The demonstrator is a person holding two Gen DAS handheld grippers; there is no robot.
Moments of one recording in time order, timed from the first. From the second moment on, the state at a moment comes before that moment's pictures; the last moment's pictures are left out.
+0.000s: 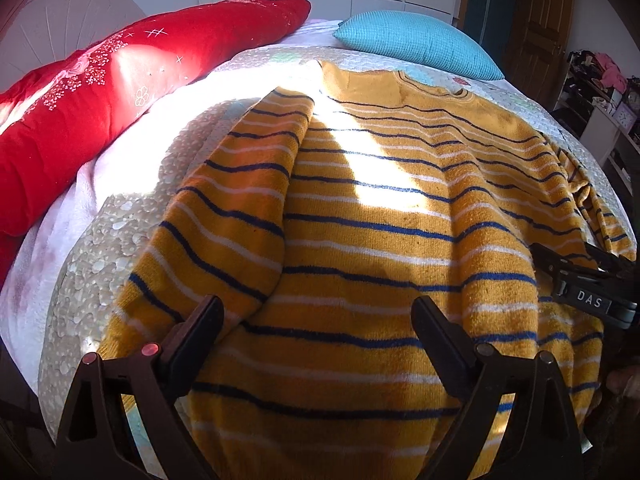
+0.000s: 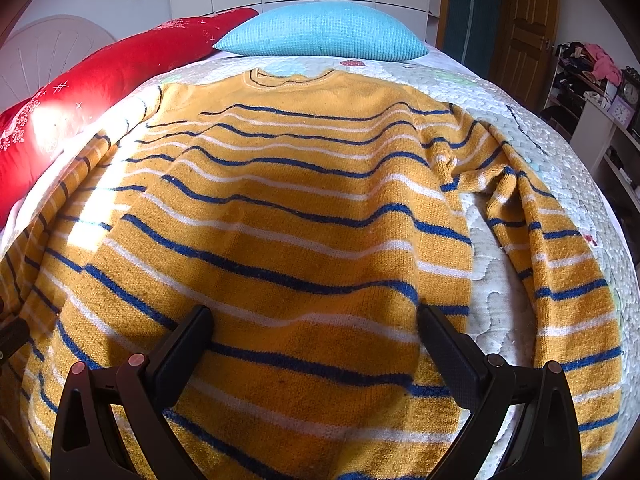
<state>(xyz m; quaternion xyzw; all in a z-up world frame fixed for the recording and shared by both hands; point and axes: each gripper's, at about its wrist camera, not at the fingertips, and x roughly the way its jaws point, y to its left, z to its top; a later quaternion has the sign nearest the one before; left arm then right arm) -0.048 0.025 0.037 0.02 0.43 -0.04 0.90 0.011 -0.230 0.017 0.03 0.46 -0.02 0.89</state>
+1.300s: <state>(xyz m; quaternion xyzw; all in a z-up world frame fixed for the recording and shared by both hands) -0.010 0.134 0.051 -0.04 0.45 0.00 0.89 0.026 -0.449 0.115 0.14 0.37 -0.19 0.90</state>
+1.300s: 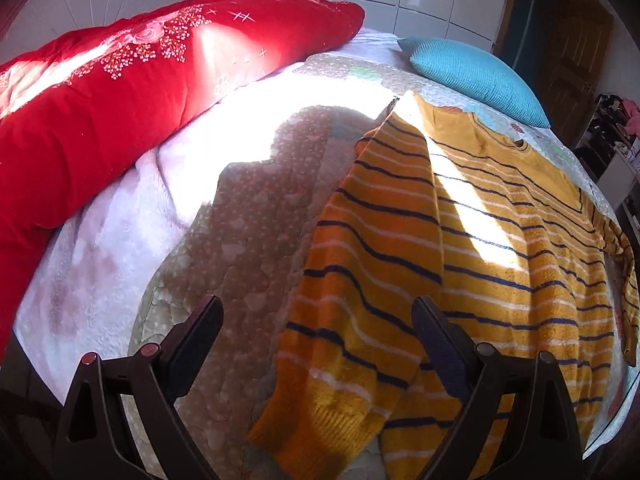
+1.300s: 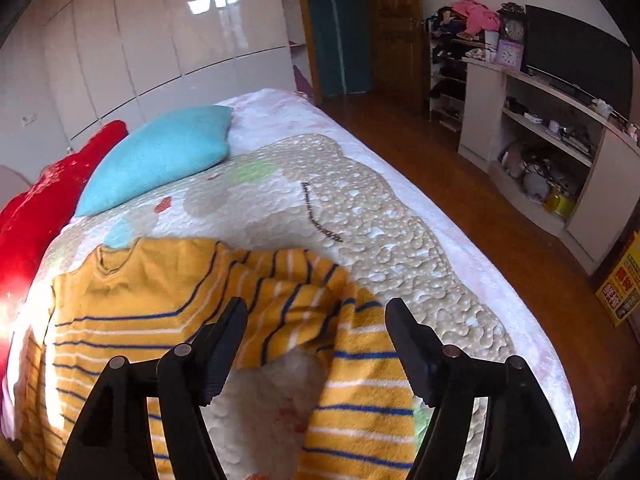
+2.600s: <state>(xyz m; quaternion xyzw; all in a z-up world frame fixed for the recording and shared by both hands) -0.085 0.083 0.055 -0.08 0.48 -0.10 0.87 -0.117 -0.301 0.025 0.29 0.45 0.11 0.84</state>
